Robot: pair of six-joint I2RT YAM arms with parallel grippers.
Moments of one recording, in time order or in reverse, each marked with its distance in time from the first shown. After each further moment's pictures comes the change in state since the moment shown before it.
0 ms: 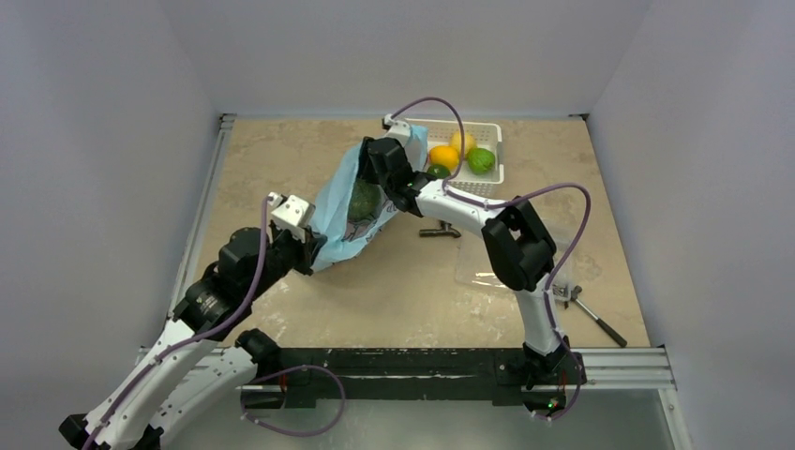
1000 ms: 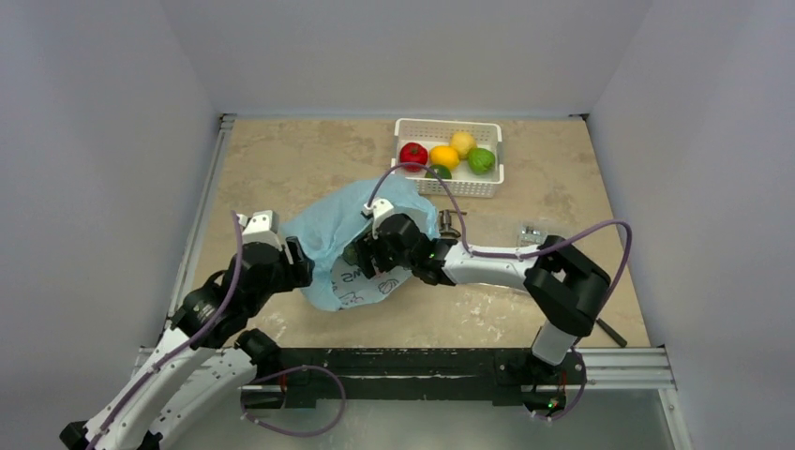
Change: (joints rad) left arm -0.001 -0.031 -0.058 -0.346 -0.303 -0.527; right arm 0.238 -0.351 -0.610 0.034 -0.292 -0.360
